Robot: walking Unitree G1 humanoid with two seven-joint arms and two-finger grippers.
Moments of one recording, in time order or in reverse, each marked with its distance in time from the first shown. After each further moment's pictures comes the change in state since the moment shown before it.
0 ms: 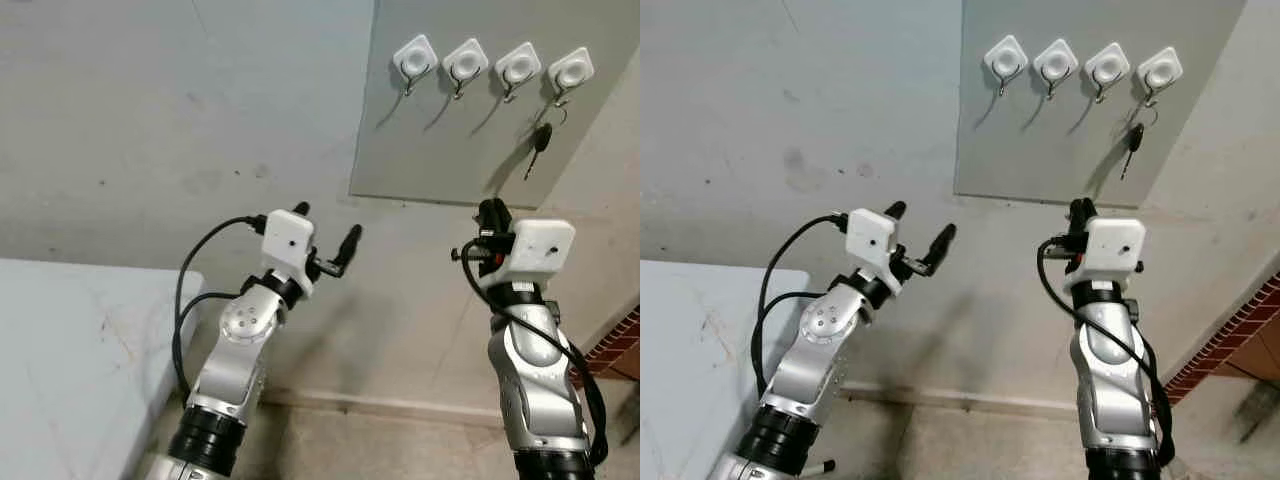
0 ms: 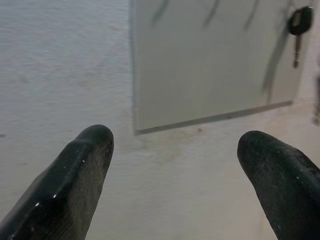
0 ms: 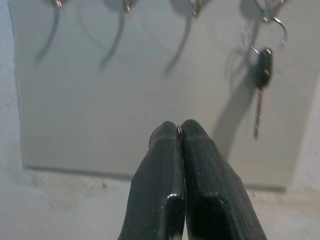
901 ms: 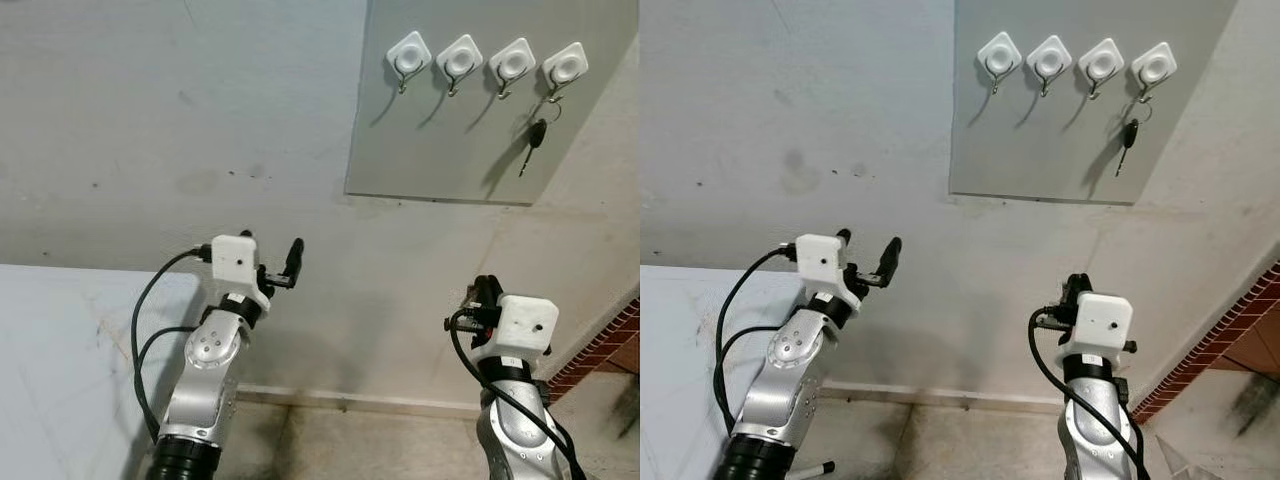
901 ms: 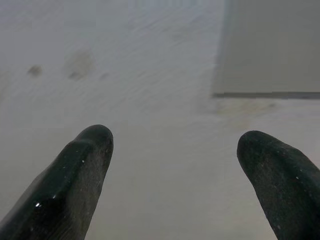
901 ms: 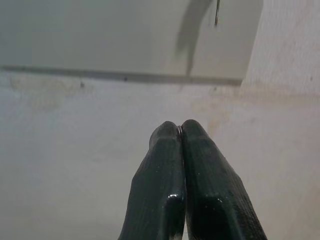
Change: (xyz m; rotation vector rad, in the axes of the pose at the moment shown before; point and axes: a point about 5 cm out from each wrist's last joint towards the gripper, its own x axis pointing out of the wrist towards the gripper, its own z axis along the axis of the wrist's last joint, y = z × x) left arm -0.033 0.036 -0.021 -0.029 0.047 0.228; right arm -0.074 0.006 -0.039 -0.047 0.172 -0.117
